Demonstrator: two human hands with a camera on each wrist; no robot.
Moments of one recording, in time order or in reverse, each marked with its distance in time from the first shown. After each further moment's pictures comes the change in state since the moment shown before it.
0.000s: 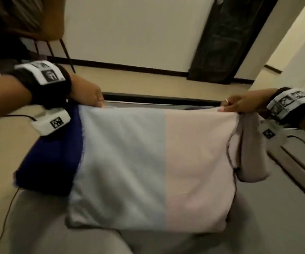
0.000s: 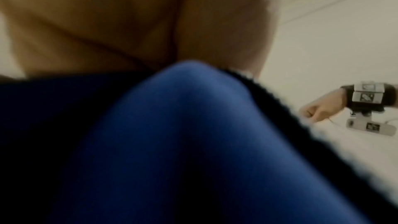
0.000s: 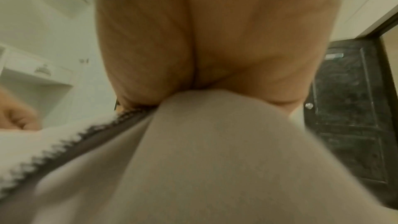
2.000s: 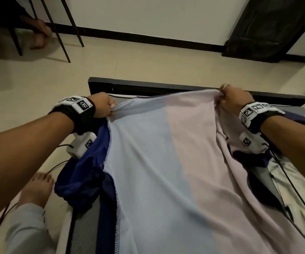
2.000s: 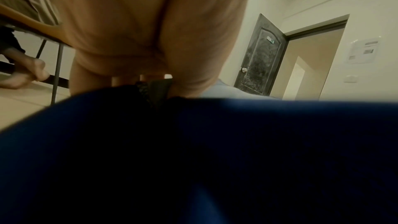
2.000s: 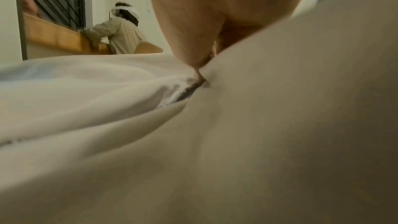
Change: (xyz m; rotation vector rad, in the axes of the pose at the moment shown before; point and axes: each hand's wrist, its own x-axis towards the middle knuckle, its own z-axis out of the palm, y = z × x) left_hand 0.325 -0.146 0.099 -0.303 0.228 -0.203; right_hand 0.481 0.005 0.060 -0.249 0.572 0.091
